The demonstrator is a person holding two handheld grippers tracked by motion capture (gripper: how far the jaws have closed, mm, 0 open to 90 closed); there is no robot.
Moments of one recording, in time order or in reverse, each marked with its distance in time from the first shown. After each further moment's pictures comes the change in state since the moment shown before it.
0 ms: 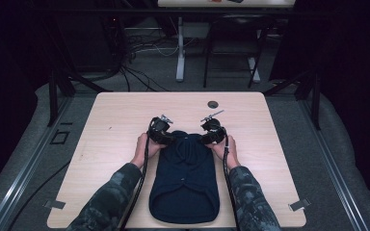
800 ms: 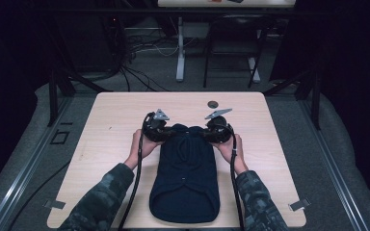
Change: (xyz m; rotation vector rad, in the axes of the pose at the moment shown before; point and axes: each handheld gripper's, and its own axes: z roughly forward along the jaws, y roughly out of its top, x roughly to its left) left arm -0.016 0.011 -0.057 -0.171 -0.012 0.094; right arm 0.023 -0.002 -0.063 -0.191 -0.046 -0.105
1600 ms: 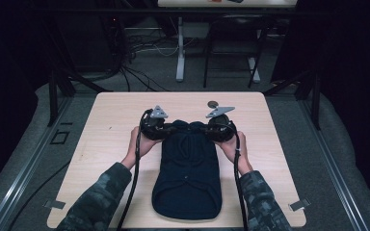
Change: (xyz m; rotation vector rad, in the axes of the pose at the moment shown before) left arm -0.008 0.013 -0.022 -0.056 -0.005 0.042; right arm 0.010 0.011 -0.029 -0.058 -0.055 -0.087
